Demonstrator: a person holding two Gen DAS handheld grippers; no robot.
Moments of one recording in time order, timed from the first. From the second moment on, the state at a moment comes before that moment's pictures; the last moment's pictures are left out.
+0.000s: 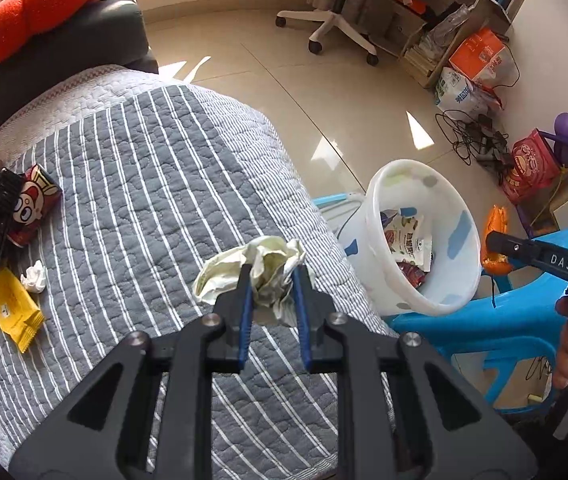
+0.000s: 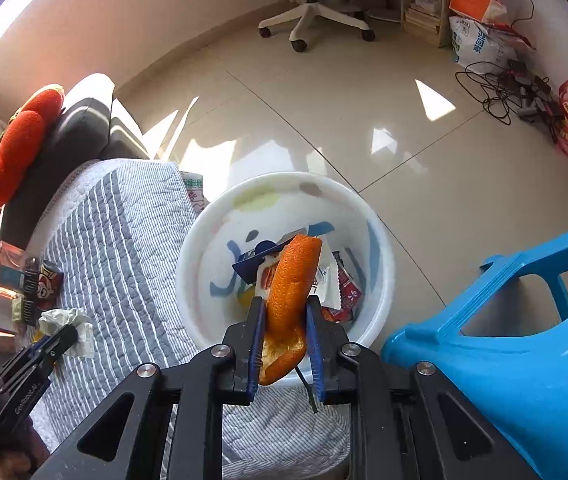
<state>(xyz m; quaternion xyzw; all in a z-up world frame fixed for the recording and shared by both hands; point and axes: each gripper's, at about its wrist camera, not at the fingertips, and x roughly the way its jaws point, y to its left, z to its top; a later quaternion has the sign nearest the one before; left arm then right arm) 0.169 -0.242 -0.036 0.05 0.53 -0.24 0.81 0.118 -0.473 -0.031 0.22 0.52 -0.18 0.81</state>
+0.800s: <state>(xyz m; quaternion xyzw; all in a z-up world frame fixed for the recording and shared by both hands) 0.152 -0.373 -0.029 0.12 0.49 -0.36 0.79 0.037 -0.519 -0.001 0.21 0.50 -0.22 0.81</state>
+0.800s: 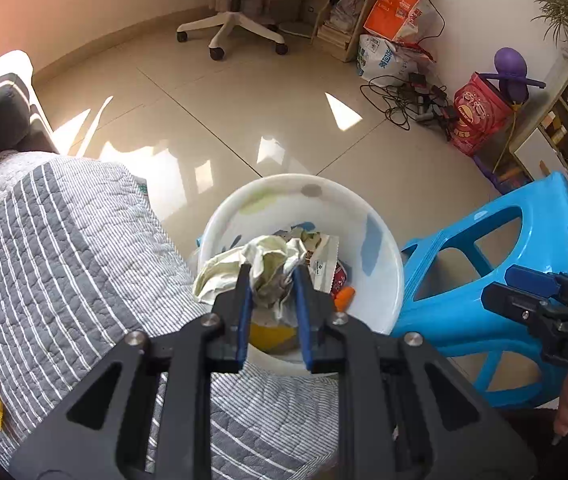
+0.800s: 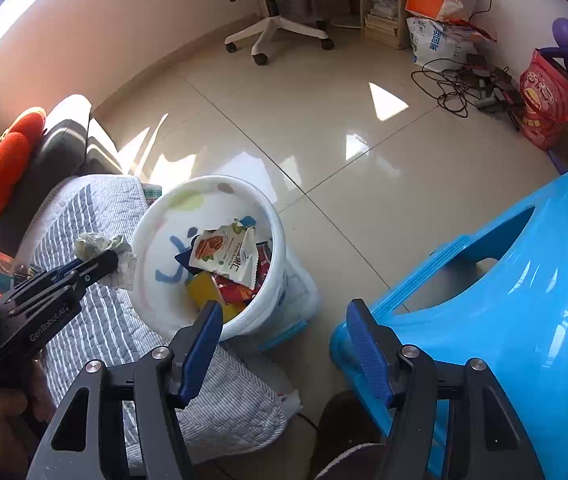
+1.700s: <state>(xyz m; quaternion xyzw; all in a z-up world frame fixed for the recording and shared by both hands) 0.155 -0.219 -0.005 0.12 0.47 -0.22 0.84 0.080 -0.442 0.018 0.16 0.50 -0.17 0.83</state>
